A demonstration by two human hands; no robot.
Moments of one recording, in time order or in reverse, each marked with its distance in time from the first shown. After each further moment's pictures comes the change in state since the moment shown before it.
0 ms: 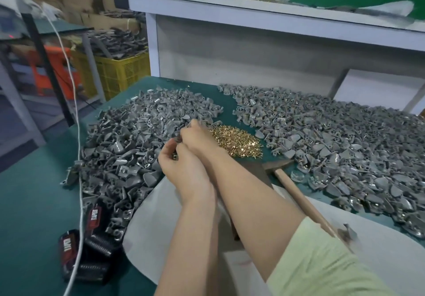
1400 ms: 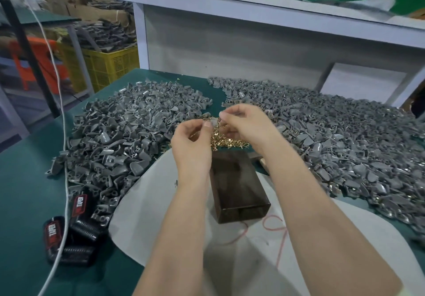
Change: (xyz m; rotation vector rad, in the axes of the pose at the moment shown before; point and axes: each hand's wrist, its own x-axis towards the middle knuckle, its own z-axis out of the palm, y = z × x) left_hand -0.009 -0.013 0.007 0.329 -0.433 0.219; right_hand -0.078 0.064 -0.083 0.796 0.117 0.134
